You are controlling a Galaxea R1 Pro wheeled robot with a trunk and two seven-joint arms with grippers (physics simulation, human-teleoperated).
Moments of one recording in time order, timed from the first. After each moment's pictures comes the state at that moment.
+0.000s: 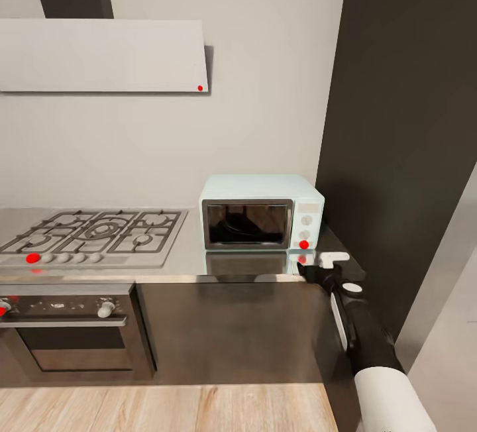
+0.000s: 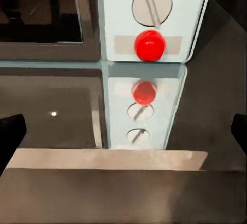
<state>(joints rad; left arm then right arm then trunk) -0.24 0.01 -0.31 0.00 0.54 -0.04 -0.08 -0.61 0.10 -0.24 -1.08 0.29 0.36 0.20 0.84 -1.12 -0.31</state>
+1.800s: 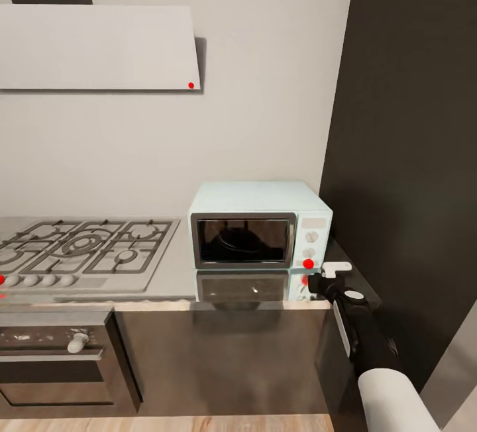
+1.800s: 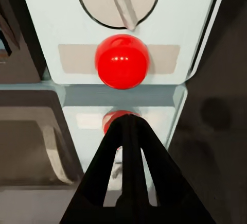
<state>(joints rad) -0.24 0.01 -0.31 0.00 0.55 -0.04 -0.08 -0.61 0.08 -0.27 -0.98 0.29 0.35 0.20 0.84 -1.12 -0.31</state>
